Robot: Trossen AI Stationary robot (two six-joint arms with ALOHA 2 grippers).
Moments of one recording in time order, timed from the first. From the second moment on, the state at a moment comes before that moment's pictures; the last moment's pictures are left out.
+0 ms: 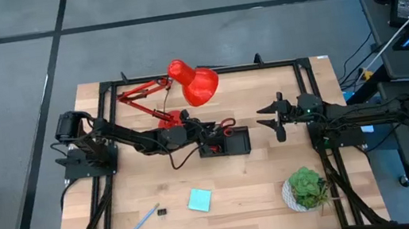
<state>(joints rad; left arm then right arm) -0.06 1.67 0.74 0.63 -0.51 -0.08 -0.32 0.72 0.01 0.49 -0.12 0.02</state>
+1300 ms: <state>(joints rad) -0.06 1.80 0.74 0.78 -0.49 -0.01 -0.32 0.72 0.01 0.49 -0.12 0.02</state>
